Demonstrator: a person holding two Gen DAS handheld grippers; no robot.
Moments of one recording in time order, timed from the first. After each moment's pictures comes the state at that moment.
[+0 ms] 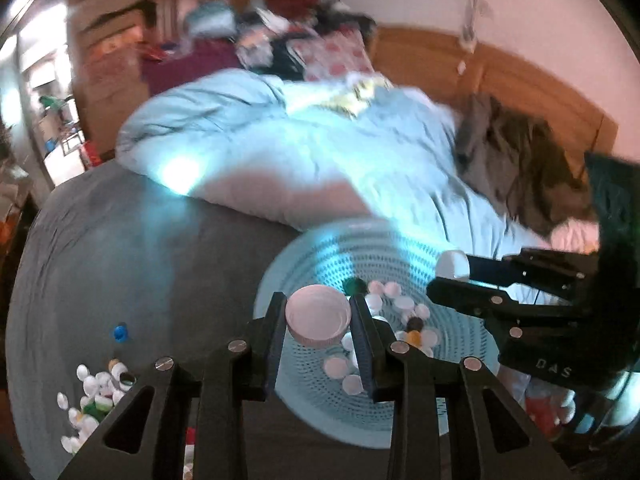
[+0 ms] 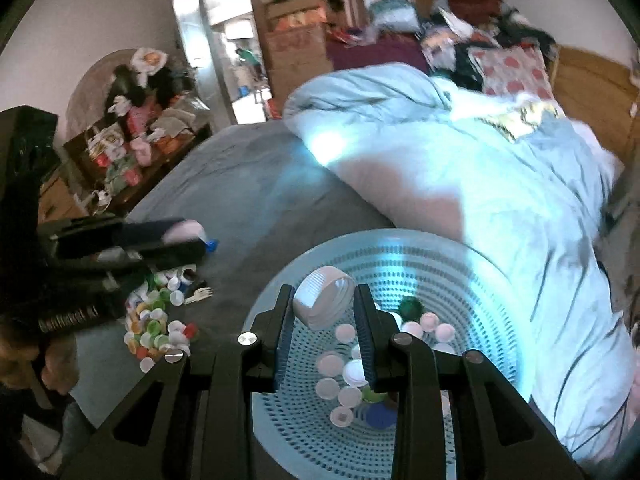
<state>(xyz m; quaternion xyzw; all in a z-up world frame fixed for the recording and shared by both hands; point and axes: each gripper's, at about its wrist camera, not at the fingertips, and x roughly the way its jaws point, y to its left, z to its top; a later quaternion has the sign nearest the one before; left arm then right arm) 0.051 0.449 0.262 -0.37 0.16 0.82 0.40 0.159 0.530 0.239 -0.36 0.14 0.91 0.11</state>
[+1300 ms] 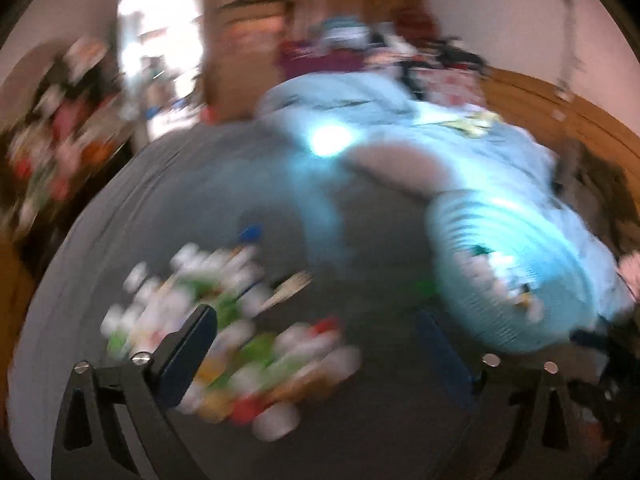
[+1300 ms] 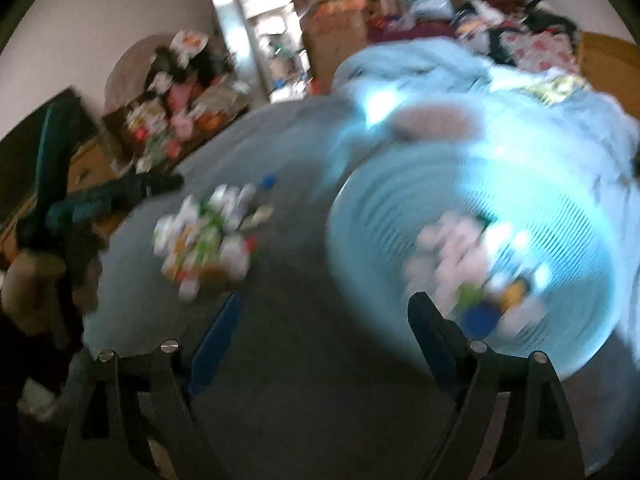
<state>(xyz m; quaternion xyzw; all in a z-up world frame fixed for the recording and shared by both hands) 0.074 0.192 0.142 -0.35 0.04 0.91 0.21 0.232 0.384 0.102 -0.38 0.13 0.92 0.02</state>
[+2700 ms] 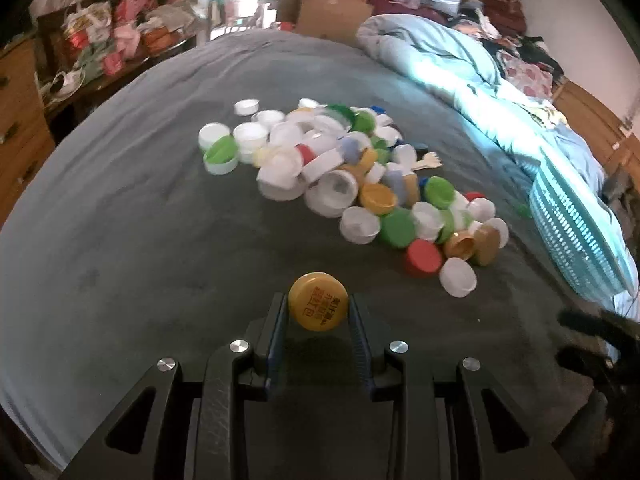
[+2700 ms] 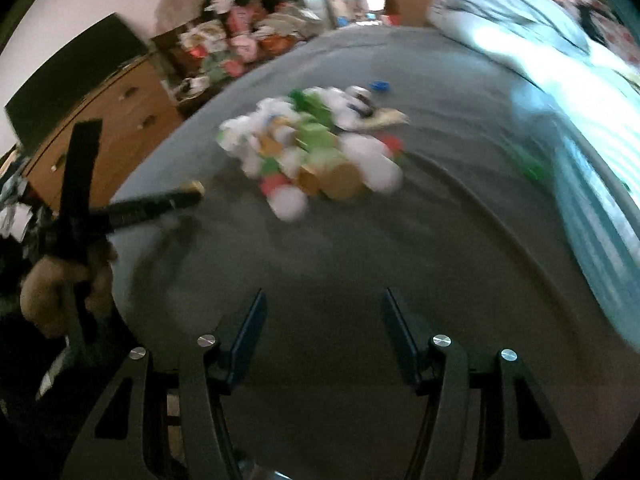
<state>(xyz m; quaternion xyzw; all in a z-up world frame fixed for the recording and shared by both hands) 0.079 0.070 0.033 -0.46 -0.03 0.88 0.15 0.120 0.264 0.045 -0.44 0.10 0.88 -0.10</state>
